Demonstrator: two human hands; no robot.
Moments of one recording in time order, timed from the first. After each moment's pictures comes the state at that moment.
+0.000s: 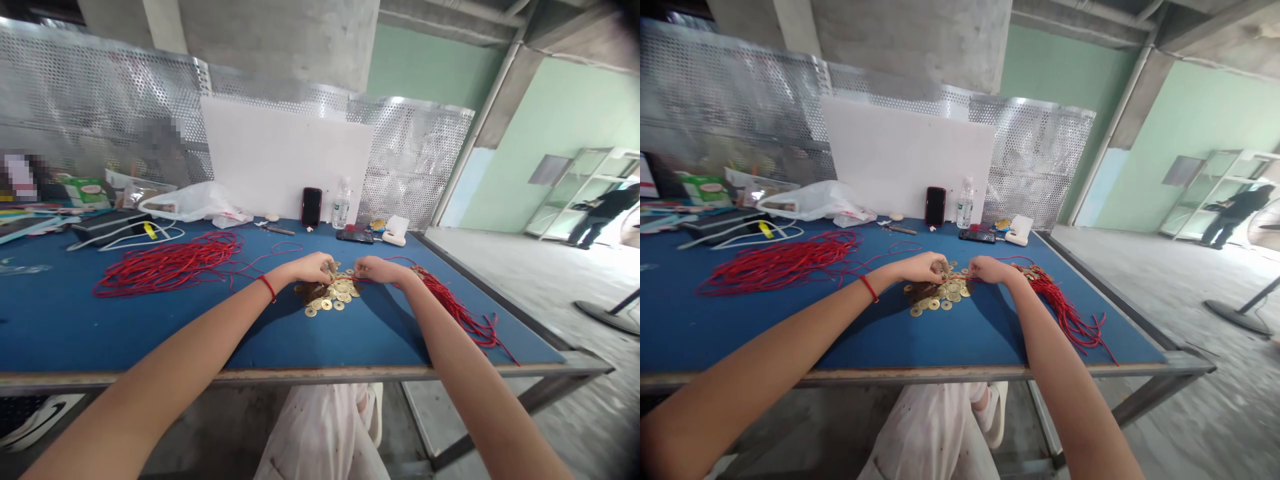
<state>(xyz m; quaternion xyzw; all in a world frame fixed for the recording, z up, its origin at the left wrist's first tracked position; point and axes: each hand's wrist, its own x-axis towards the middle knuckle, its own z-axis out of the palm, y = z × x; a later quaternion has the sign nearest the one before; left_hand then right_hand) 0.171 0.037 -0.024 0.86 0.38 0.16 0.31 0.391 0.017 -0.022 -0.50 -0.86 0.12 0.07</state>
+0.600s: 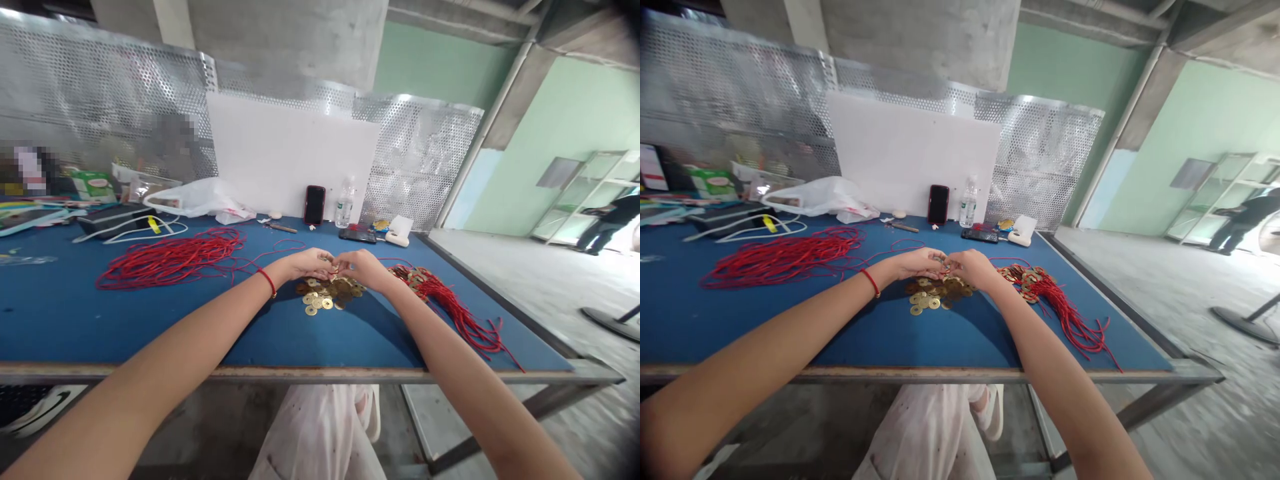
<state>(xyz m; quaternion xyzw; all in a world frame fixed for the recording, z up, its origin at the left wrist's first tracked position) 0.167 0.049 -0.038 0.65 0.33 0.23 0.64 0.357 0.011 -0.030 -0.40 -0.89 0.02 0.22</state>
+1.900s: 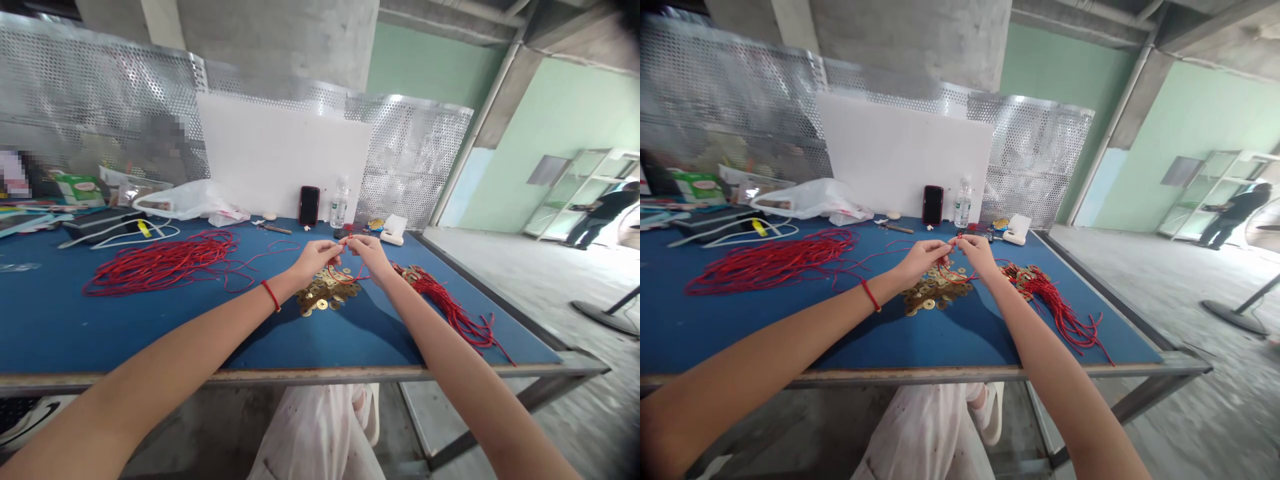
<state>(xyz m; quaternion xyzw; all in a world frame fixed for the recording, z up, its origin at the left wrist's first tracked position) 0.201 0.015 -0.026 0.66 0.30 0.48 0.50 0.354 0.010 -0.017 -0.42 -0.65 0.32 0.55</state>
